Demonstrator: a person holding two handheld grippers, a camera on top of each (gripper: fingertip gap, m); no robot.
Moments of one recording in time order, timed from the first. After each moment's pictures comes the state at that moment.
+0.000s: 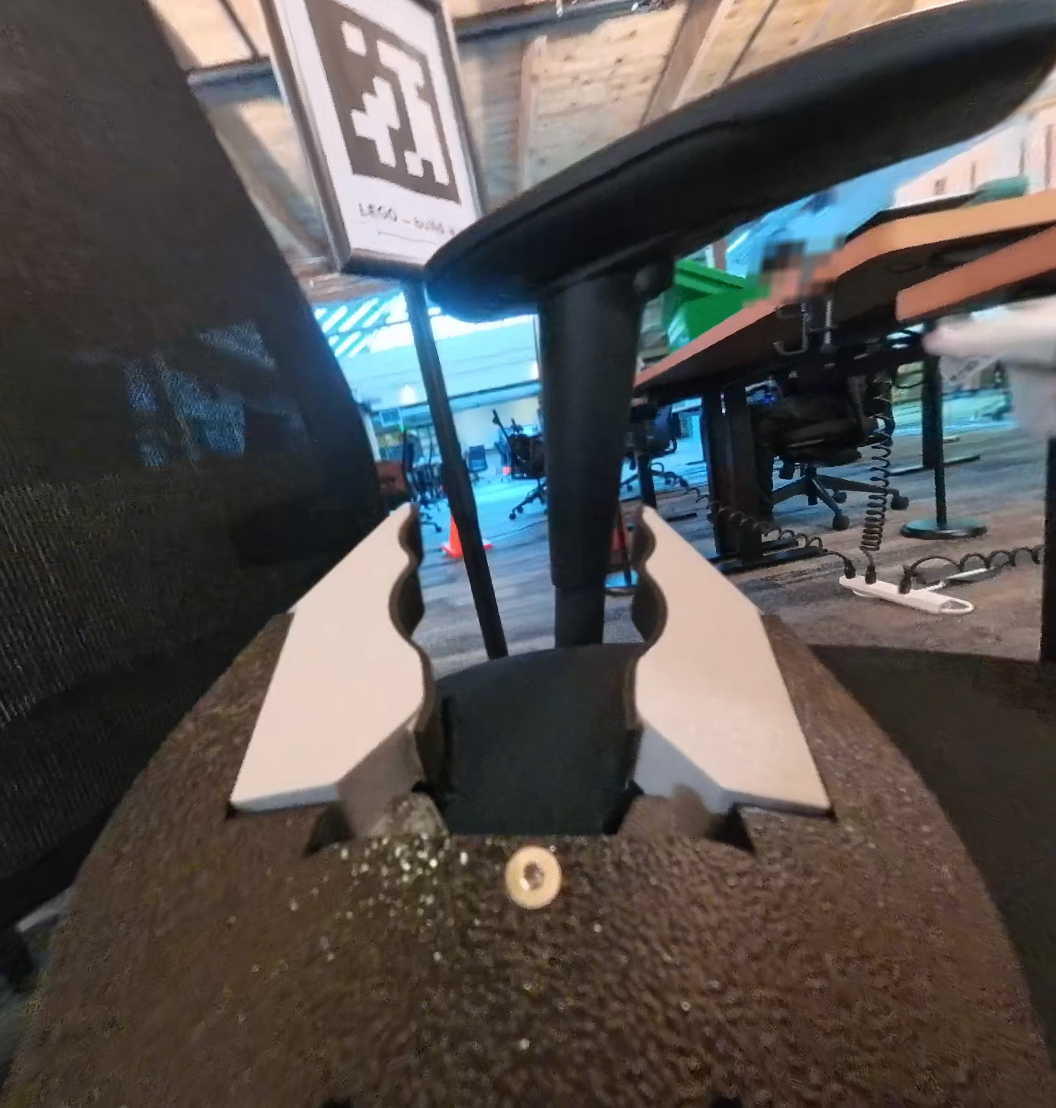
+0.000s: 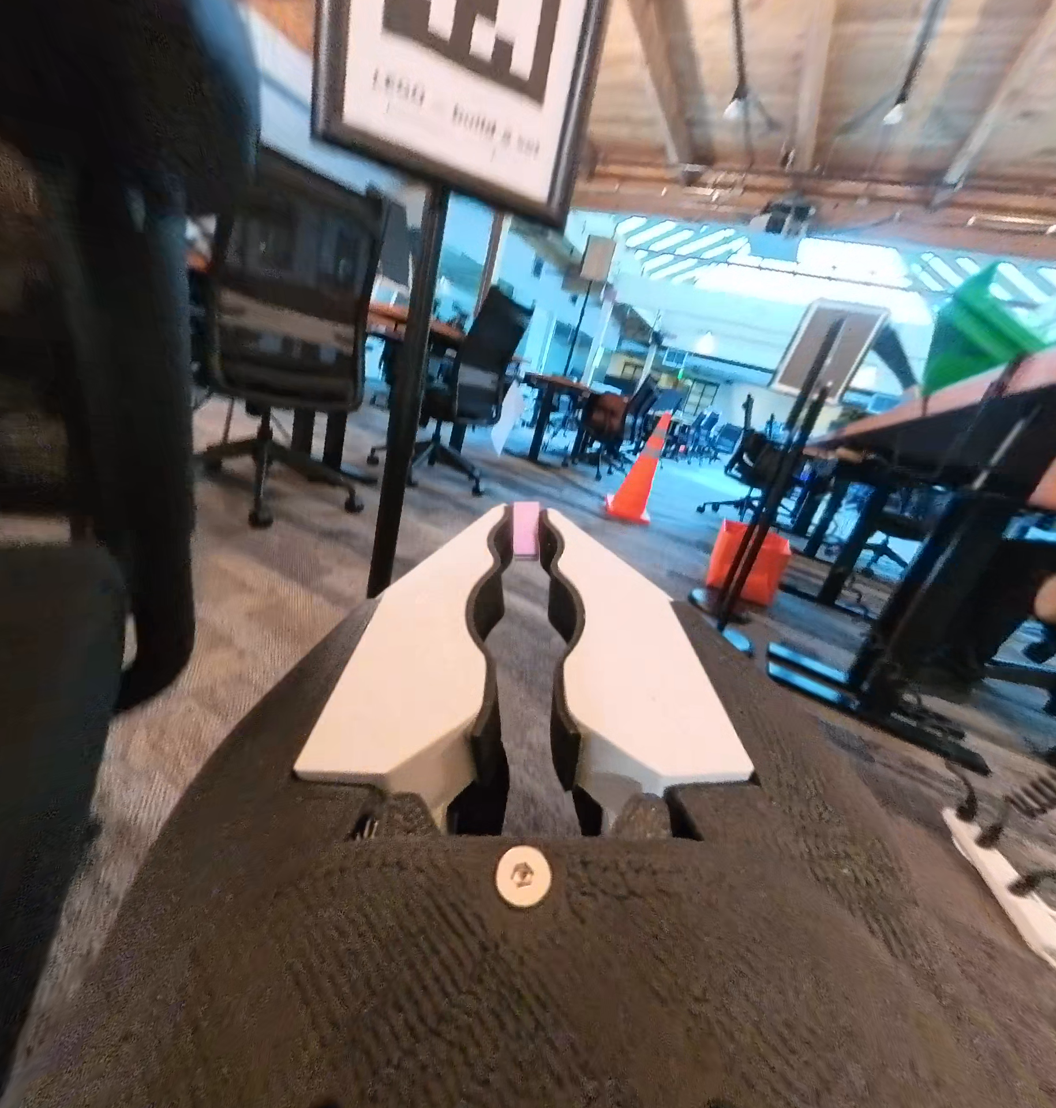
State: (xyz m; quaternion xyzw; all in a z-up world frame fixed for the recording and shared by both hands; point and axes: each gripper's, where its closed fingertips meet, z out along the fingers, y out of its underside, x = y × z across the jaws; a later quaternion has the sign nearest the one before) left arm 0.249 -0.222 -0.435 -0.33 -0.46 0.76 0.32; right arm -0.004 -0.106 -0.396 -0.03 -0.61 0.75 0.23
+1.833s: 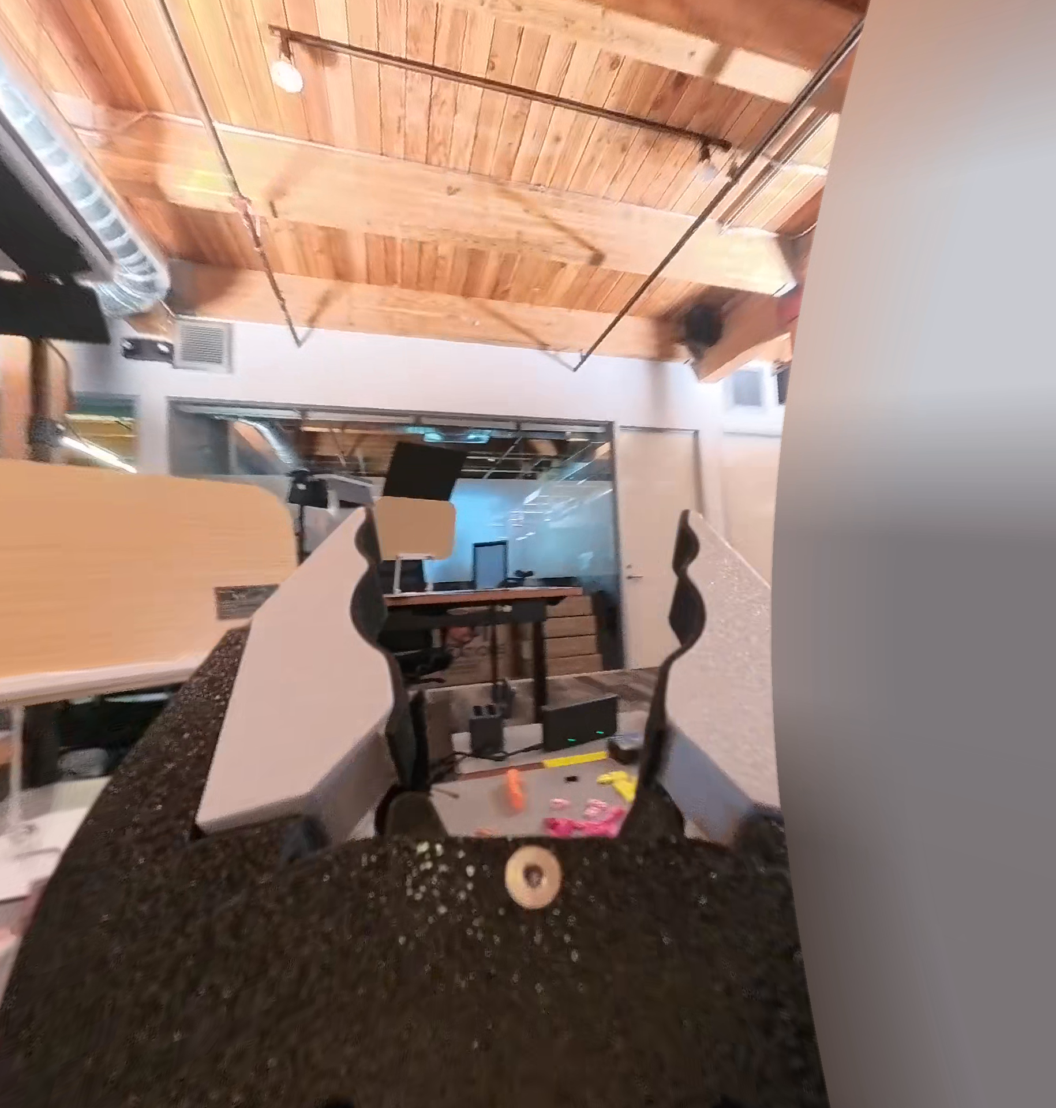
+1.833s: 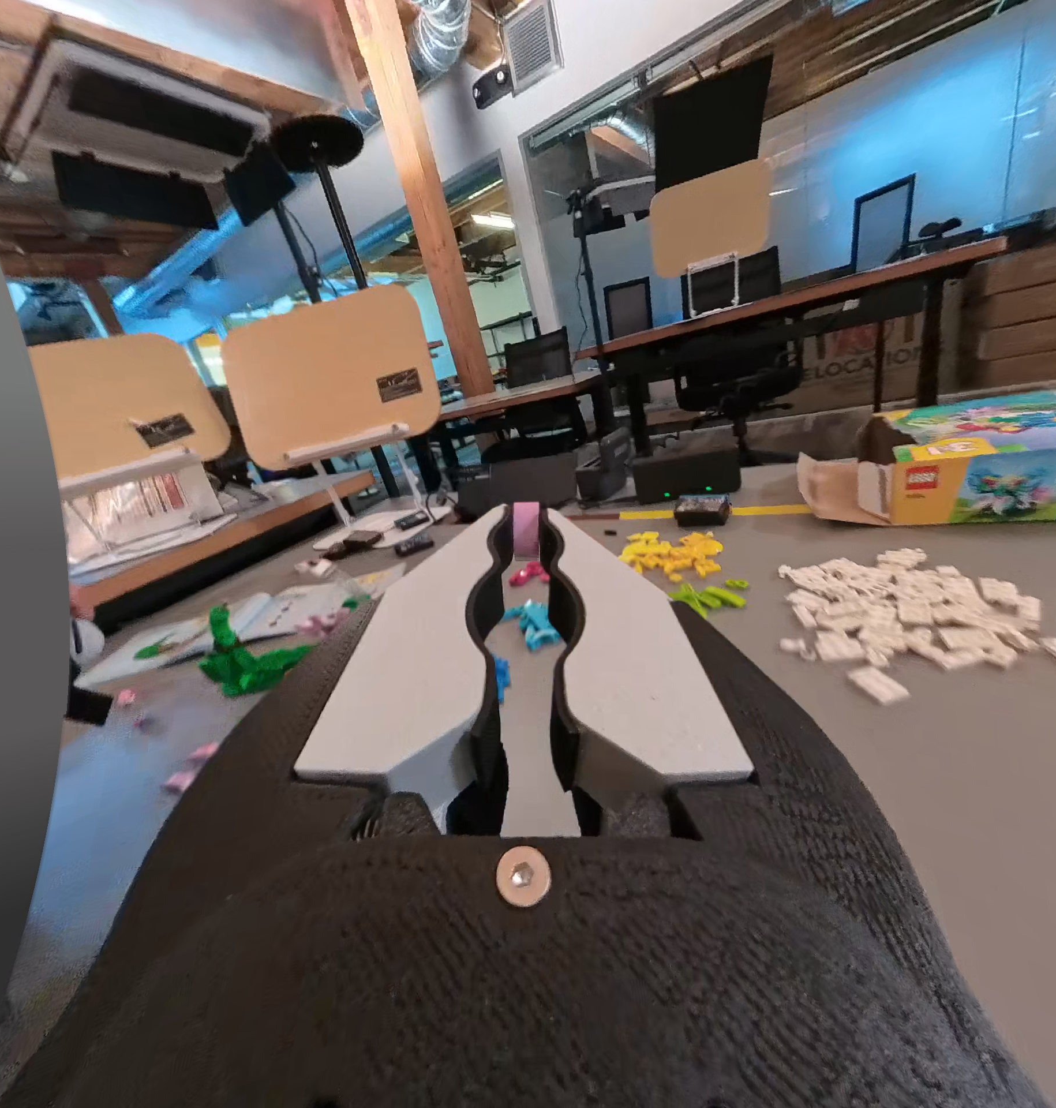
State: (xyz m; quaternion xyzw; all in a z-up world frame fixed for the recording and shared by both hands) left arm -0.066 0.309 -0.063 -0.44 -0.07 0.18 0.87; right arm 0.150 0.502 -0.164 -0.58 -0.28 0.50 0.58
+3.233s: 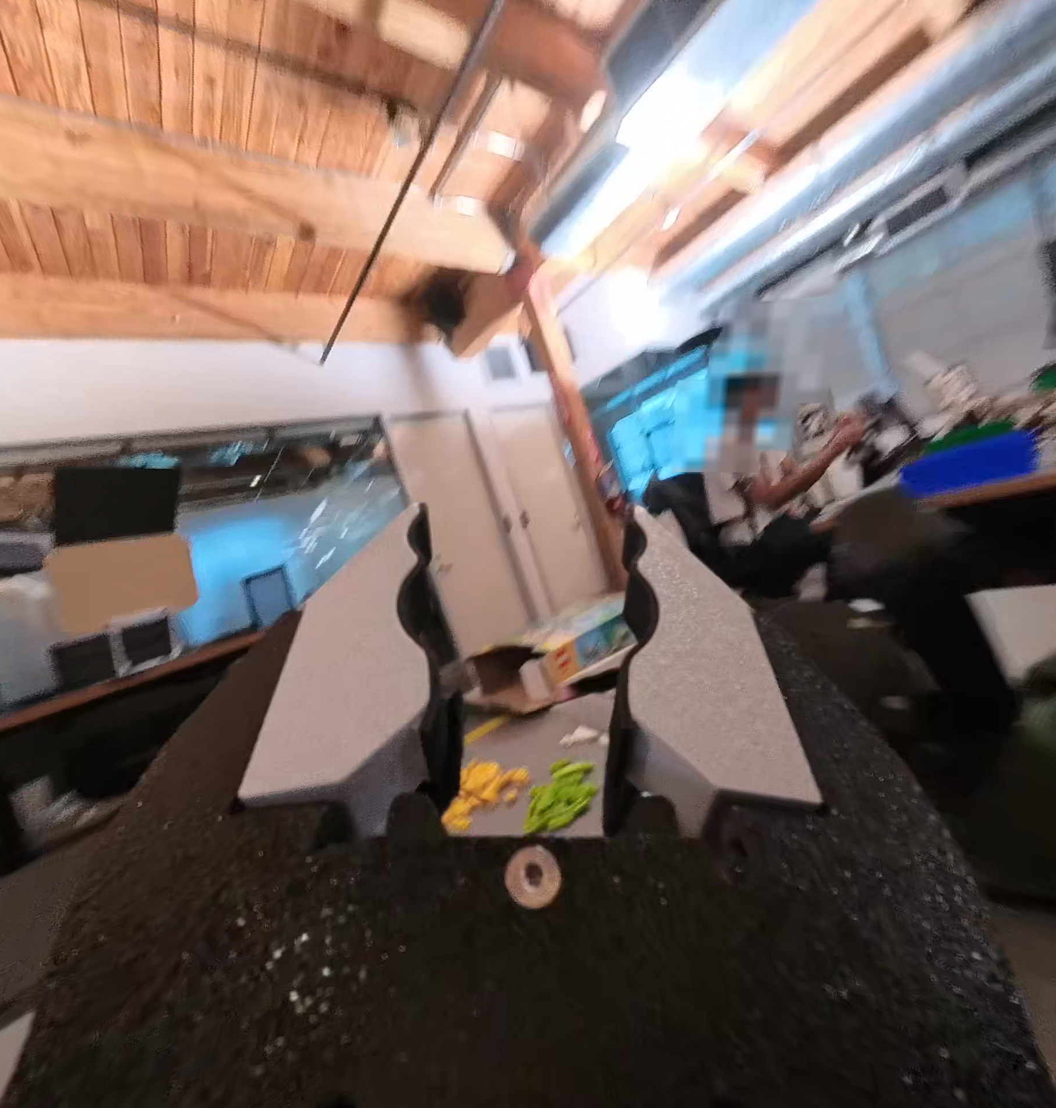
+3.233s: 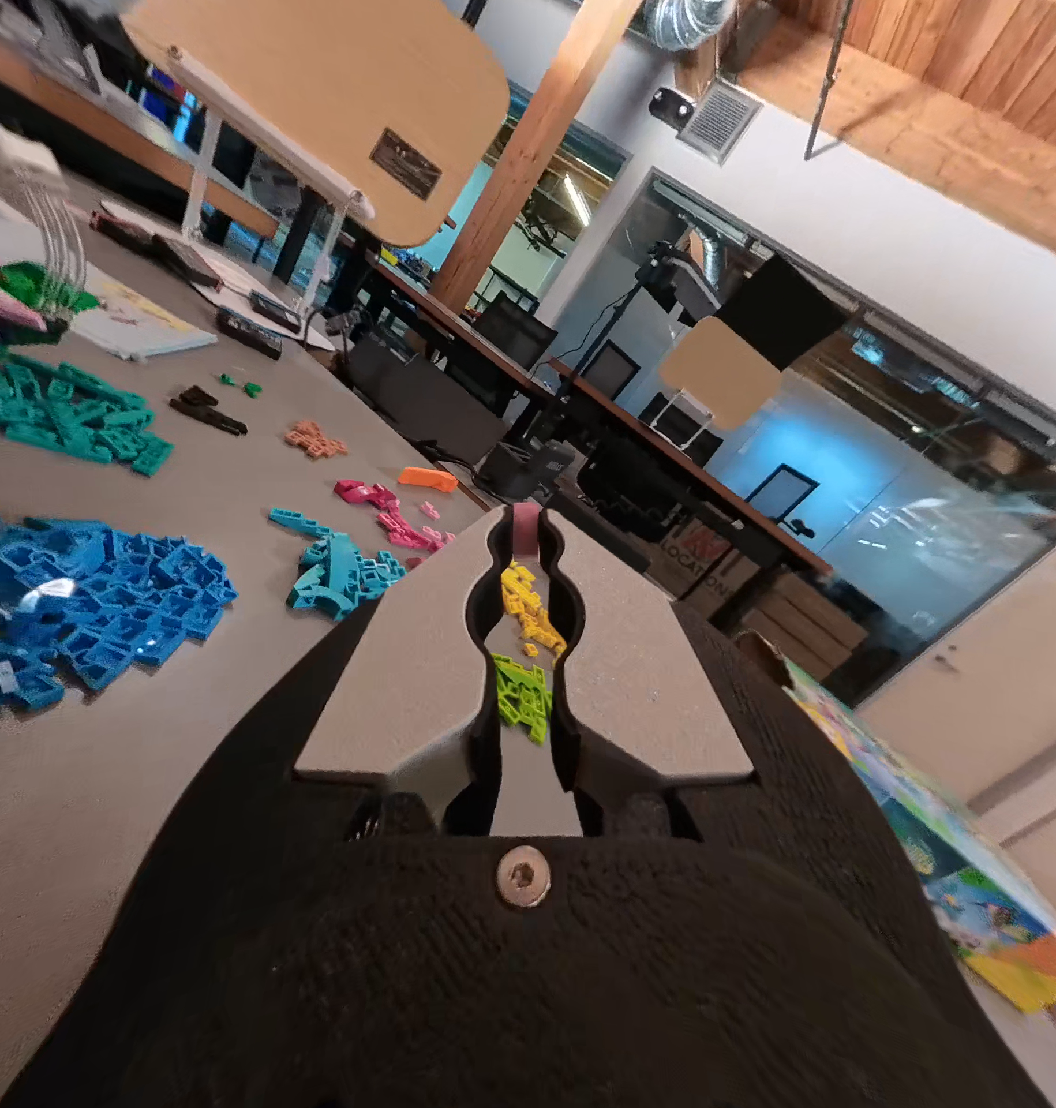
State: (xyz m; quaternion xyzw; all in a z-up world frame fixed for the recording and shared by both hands) left arm 0.049 0.466 -0.121 -0.48 0.14 0.08 0.86; right arm 0.023 0.564 -0.223 -0.39 -0.53 0.23 0.72
